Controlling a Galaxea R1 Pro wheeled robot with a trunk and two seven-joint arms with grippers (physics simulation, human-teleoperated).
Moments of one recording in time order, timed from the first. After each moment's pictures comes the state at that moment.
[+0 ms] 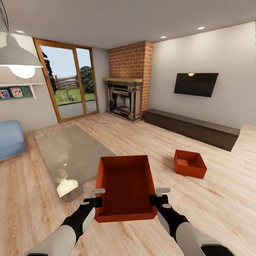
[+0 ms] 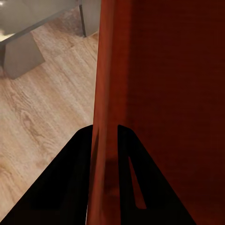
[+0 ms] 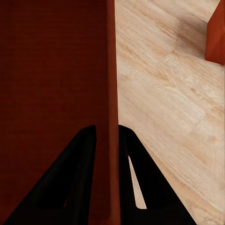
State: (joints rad) left arm -0.67 -0.10 -0.01 -0.37 0.08 0.14 0.16; right arm -0.72 0.13 -0.05 -0.22 0.13 -0.09 -0.13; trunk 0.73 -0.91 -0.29
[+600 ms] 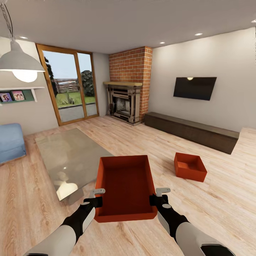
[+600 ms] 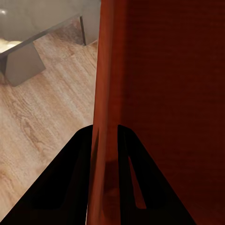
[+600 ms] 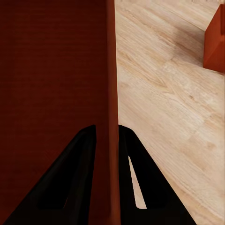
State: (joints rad) left arm -0.67 -0.10 -0.01 -0.37 0.08 0.14 0.16; right arm -0.72 0.13 -0.05 -0.22 0.13 -0.09 -0.13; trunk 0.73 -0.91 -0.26
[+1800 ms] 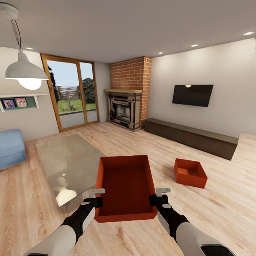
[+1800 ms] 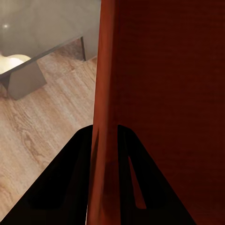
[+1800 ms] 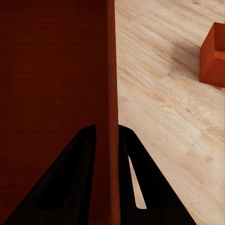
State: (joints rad) left arm -0.67 -0.10 -0.01 -0.37 0.08 0.14 0.17; right arm -0.72 0.13 -0.05 -0.22 0.13 -0.09 -0.13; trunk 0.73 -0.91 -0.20
